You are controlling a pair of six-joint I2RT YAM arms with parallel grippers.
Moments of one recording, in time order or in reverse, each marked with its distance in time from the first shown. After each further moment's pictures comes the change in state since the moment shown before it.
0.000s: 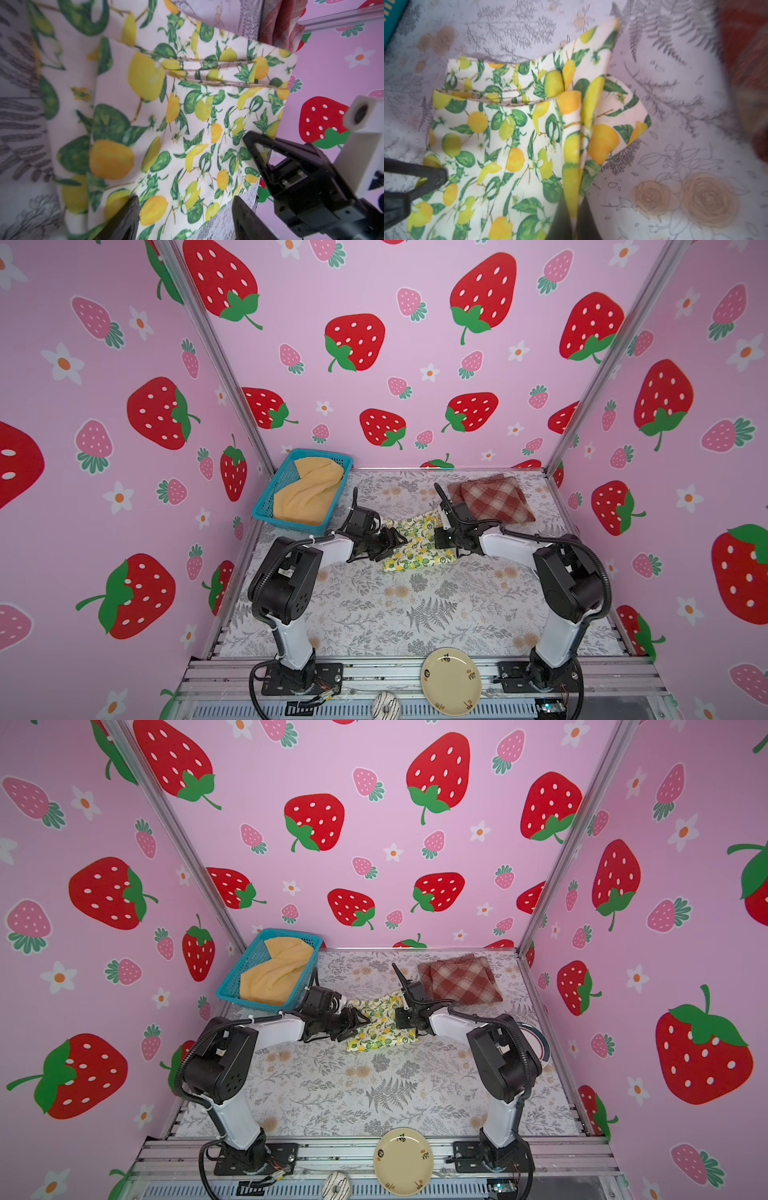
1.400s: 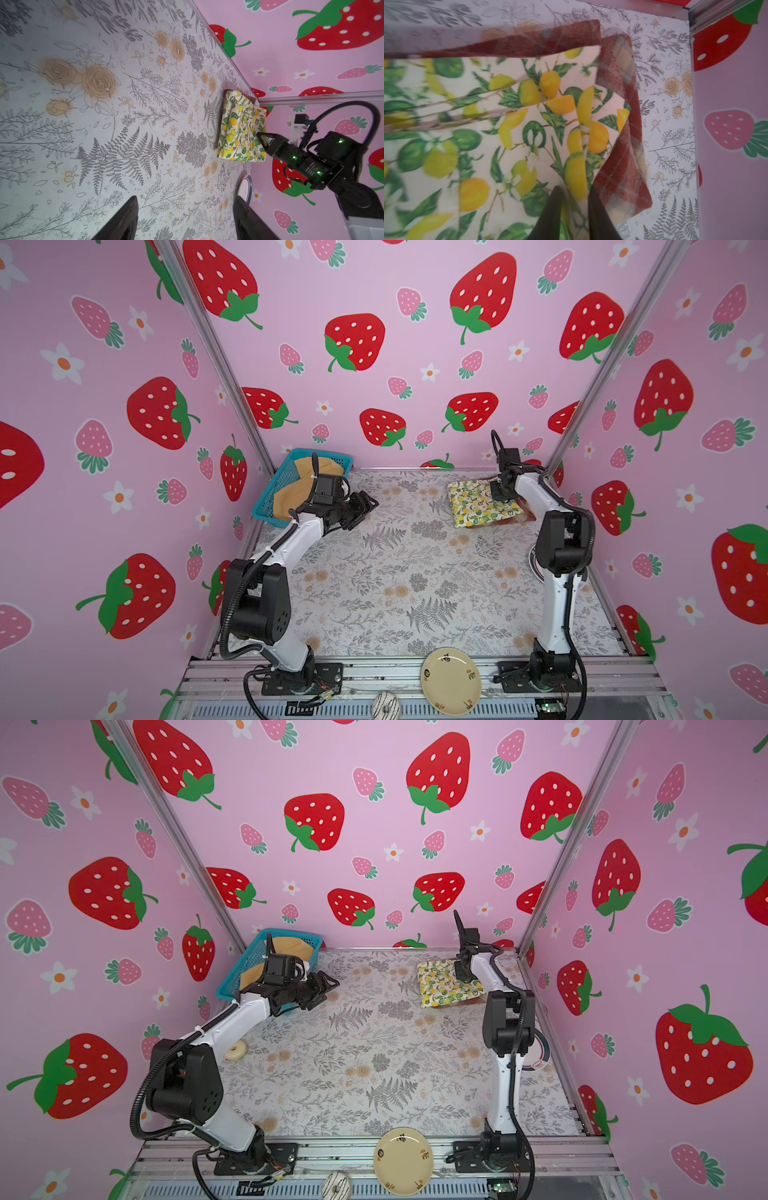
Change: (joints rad) left arm 0.209 -0.160 0.270 -0.347 -0.103 0.029; right arm -0.472 0.429 0.794 -0.534 0.306 -0.336
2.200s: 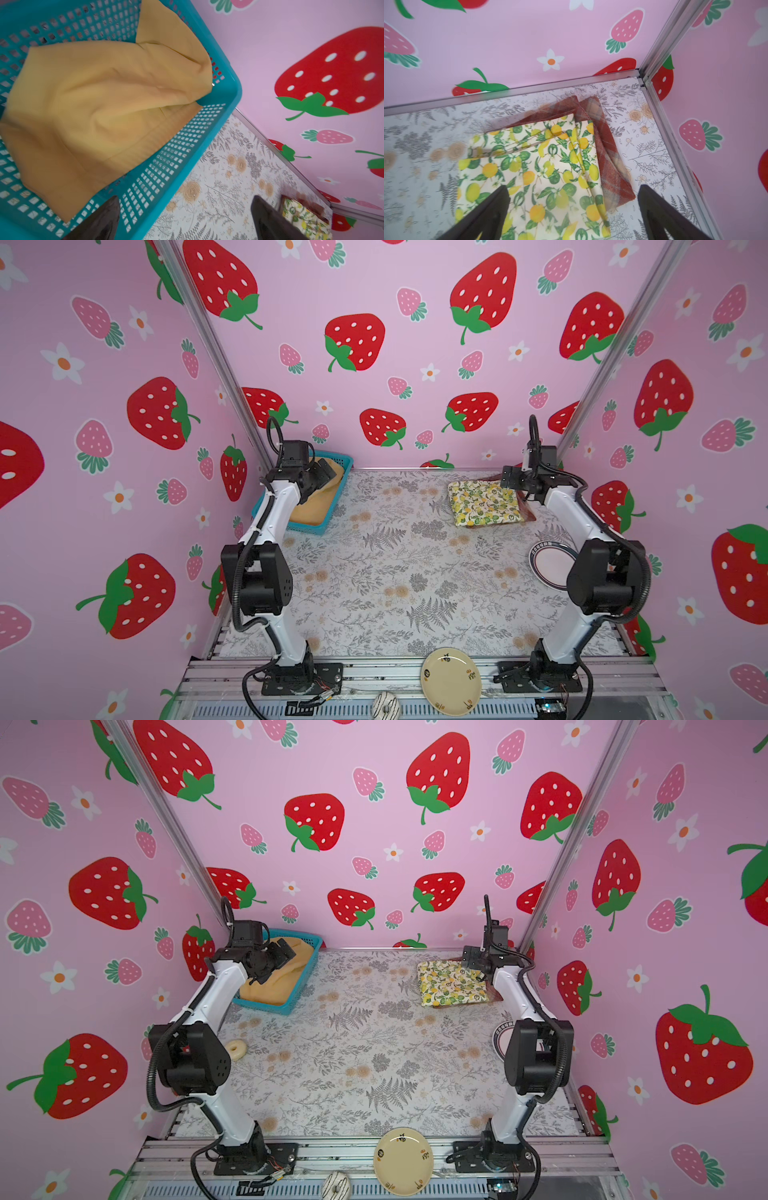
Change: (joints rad) left arm 0.213 0.241 0.505 -0.328 -0.416 0.163; right arm -0.025 -0.490 -0.406 0.333 -0.193 0.134
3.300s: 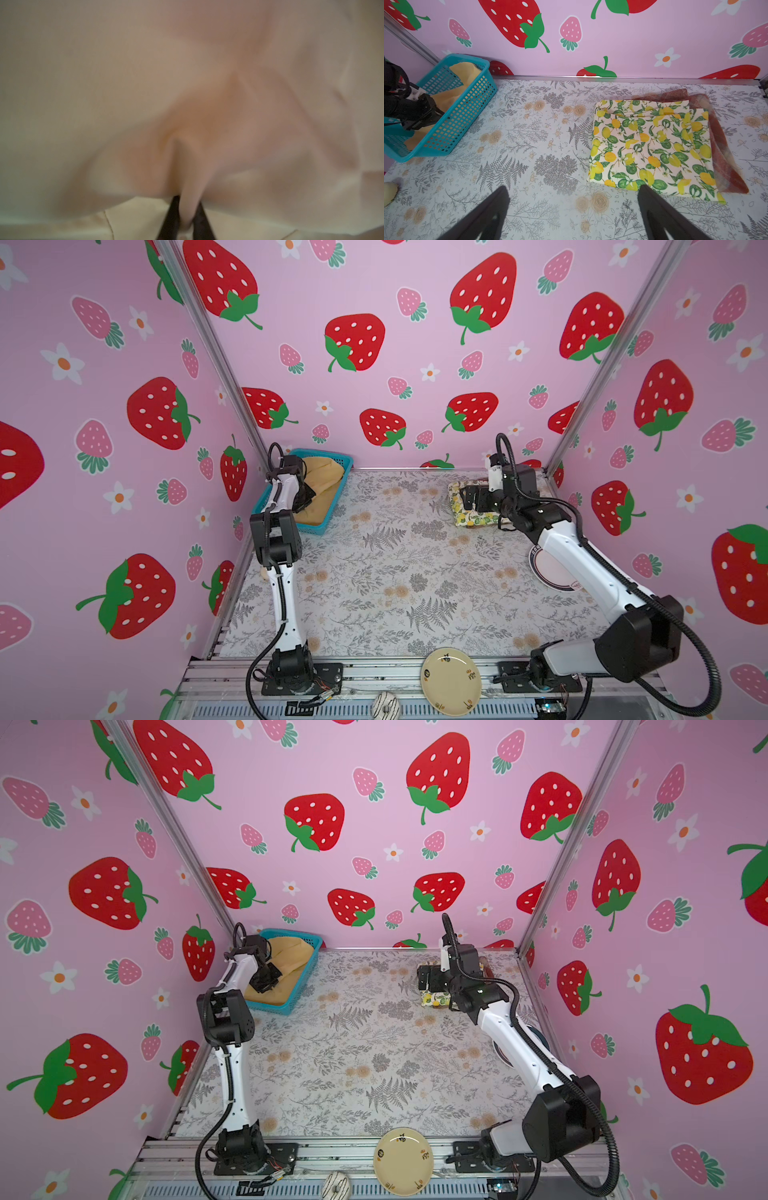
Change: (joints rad) left arm 0.125 0.647 0.522 -0.272 -0.083 -0.004; right arm 0.315 -0.368 -0.282 0.006 -0.103 0.115
